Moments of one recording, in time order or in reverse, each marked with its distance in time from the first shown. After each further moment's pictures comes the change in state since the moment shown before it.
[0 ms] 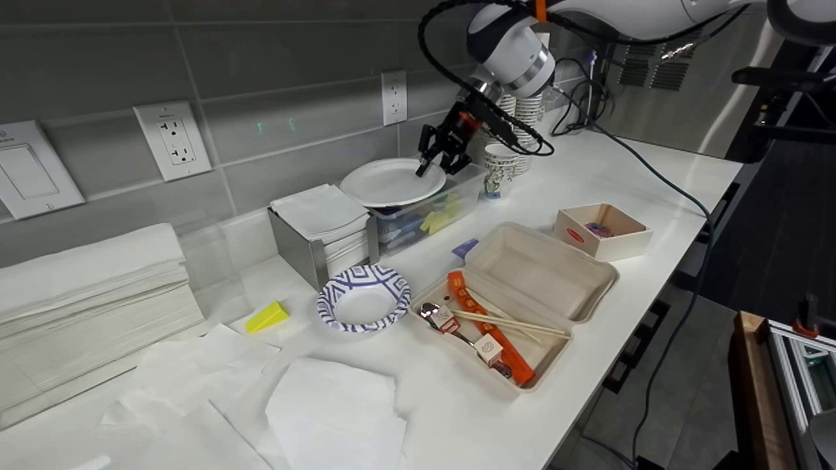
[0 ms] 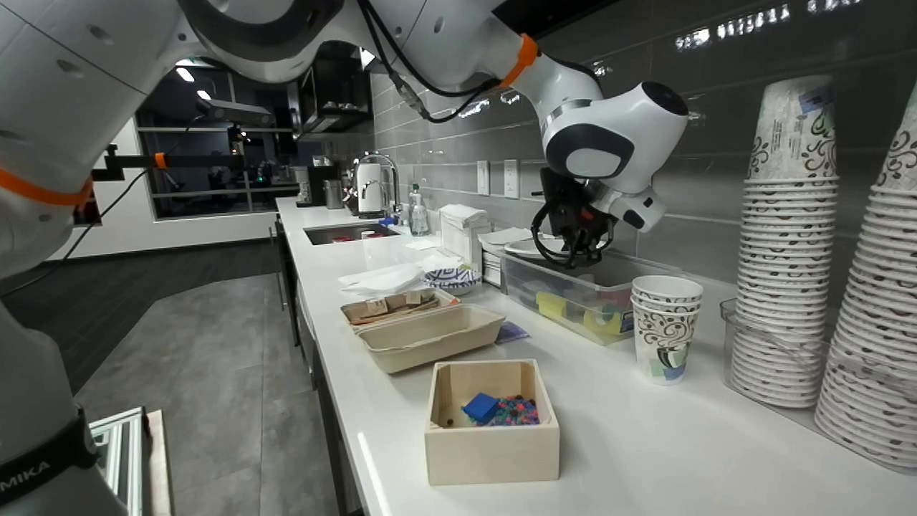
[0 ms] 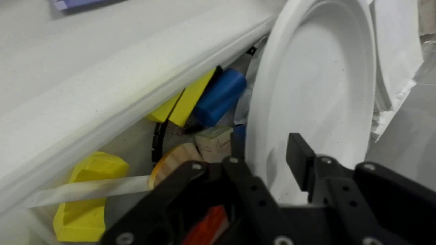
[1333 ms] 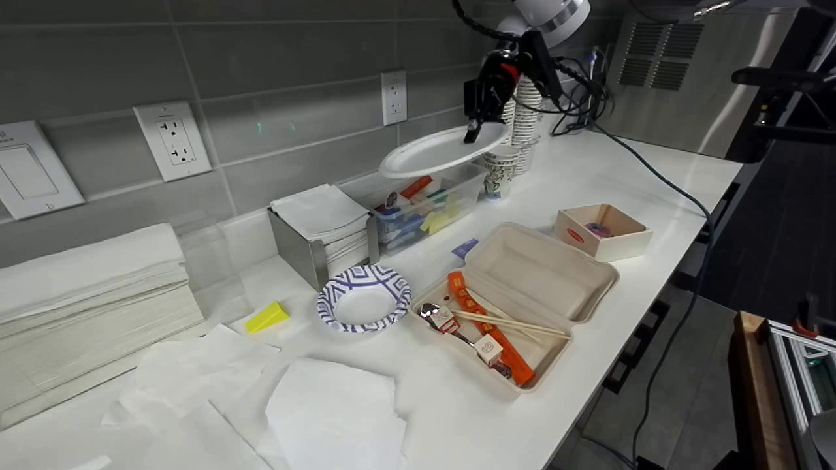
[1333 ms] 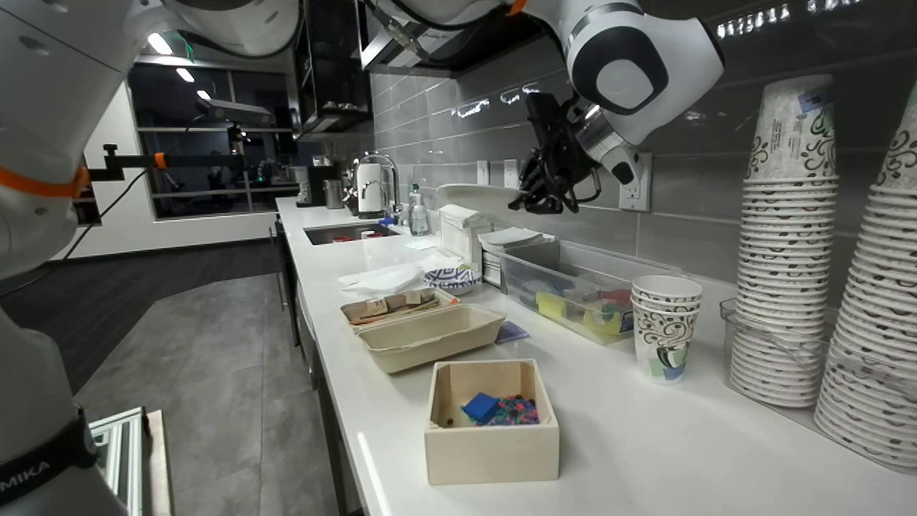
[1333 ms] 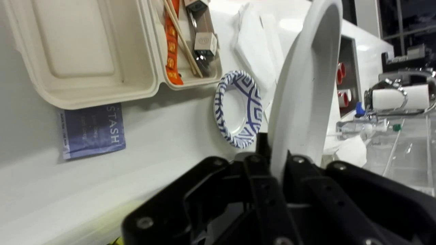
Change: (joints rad) arm -0.041 -0.098 -0.083 0.068 0.055 -0.658 -0.173
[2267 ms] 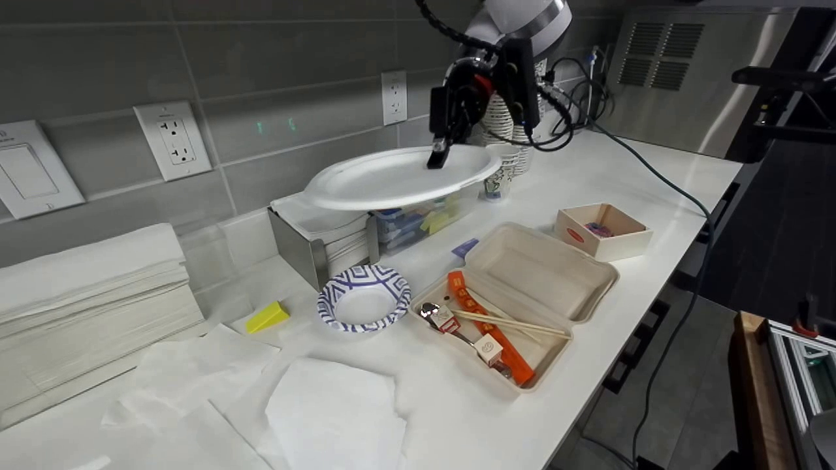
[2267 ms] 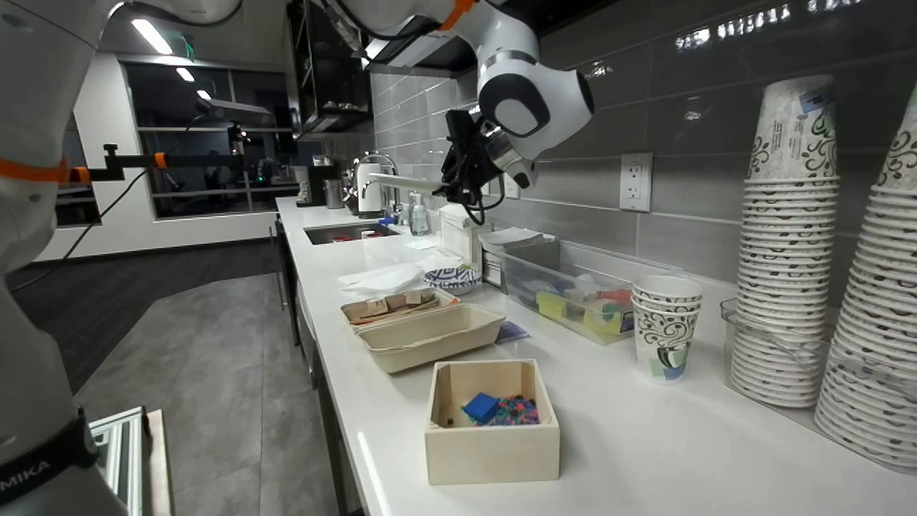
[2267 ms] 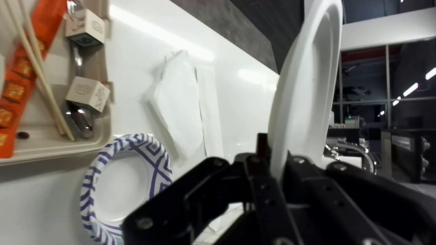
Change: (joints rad) arm 0.202 -0.174 0.057 -0.318 0.157 0.121 -0.150
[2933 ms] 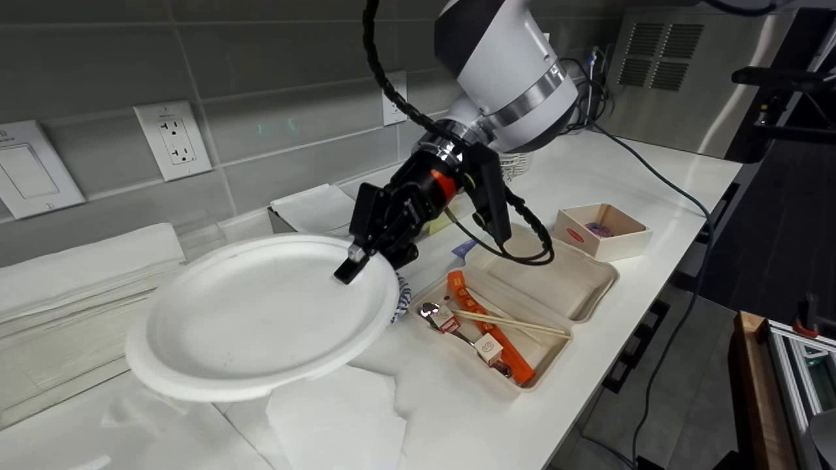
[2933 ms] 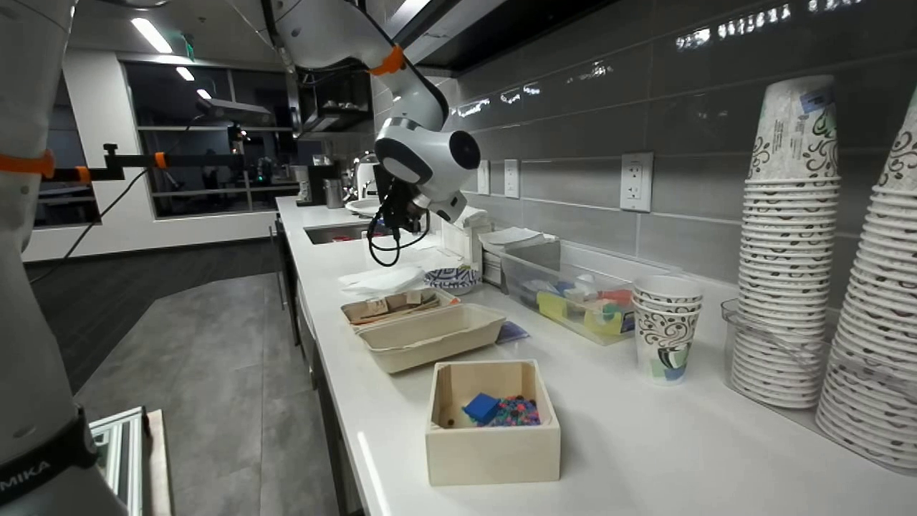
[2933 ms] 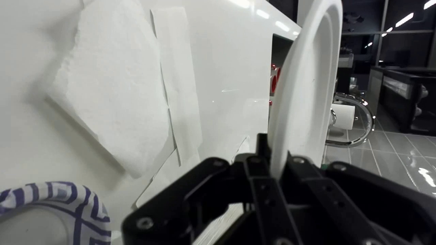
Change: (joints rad) arm 0.242 -0.111 0.119 -0.372 0.391 0.622 -0.207
